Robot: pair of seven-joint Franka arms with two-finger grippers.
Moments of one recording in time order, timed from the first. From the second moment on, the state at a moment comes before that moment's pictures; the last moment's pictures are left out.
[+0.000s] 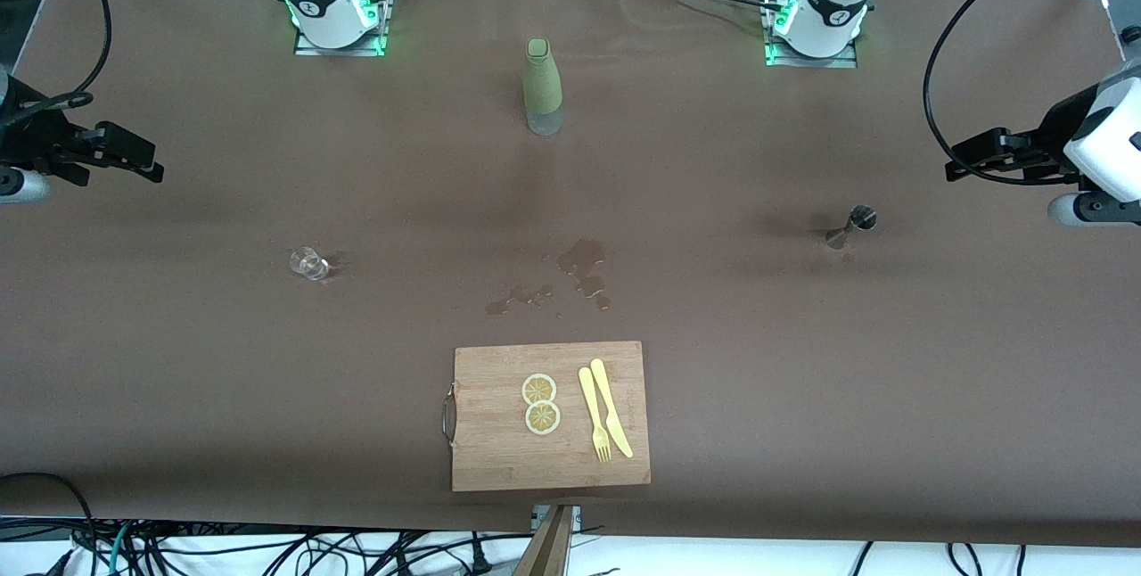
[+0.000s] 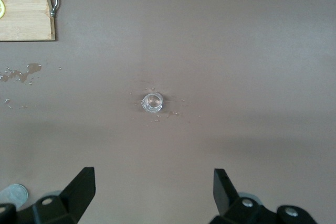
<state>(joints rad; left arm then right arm) -0.06 0.23 0.04 -1.28 -0.06 1.34 -0.08 0.06 0.06 -0.10 -1.59 0.05 1.64 -0.08</state>
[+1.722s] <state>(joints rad) 0.10 0.37 0.15 -1.34 -0.15 1.33 0.77 -0.04 0.23 -0.11 -1.60 0.23 1.48 -0.81</state>
